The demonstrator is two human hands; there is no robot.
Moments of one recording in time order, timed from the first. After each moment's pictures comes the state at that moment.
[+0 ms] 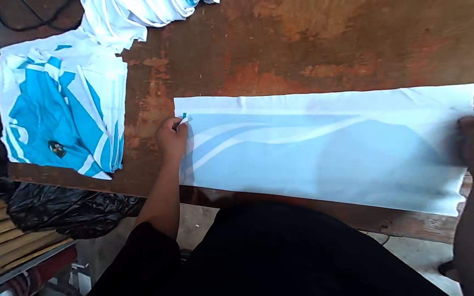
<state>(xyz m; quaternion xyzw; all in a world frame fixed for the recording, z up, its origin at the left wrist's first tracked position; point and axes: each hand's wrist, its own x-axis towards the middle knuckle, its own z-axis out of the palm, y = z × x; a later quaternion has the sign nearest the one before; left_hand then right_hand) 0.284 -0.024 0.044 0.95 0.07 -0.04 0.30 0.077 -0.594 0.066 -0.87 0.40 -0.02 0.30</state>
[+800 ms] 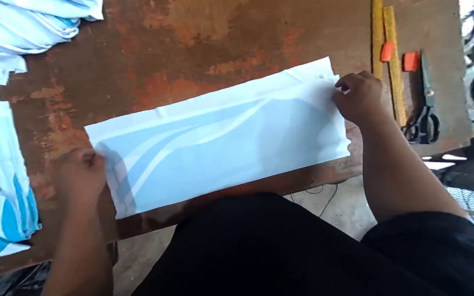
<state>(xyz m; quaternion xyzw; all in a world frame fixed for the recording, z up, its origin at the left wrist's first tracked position) 0.286 -0.005 0.079 0.98 -0.06 -0.13 0.16 0.070 -0.603 0.098 -0.93 0.33 0.09 0.15</state>
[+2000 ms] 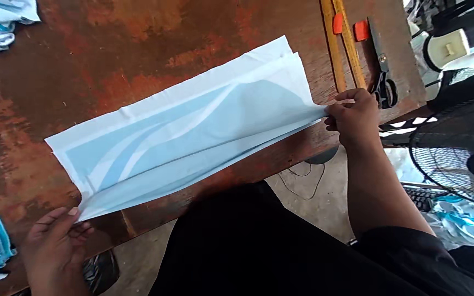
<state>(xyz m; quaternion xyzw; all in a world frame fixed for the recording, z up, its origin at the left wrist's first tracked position) 0.193 0.017 0.111 0.79 0.25 -0.16 0.53 -0.036 -0.541 0.127 -0.69 0.58 -0.10 0.43</state>
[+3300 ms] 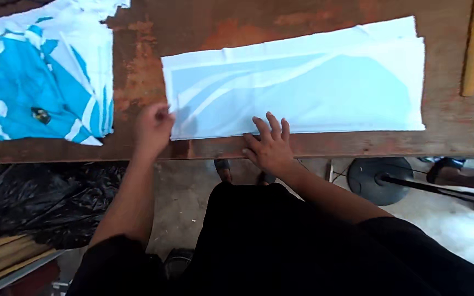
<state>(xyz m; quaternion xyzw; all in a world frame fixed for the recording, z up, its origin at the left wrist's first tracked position) 0.173 0.035 0.119 0.93 -0.11 -0.12 0.33 0.013 -0.254 0.029 -0.99 -0.08 -0.05 0.13</state>
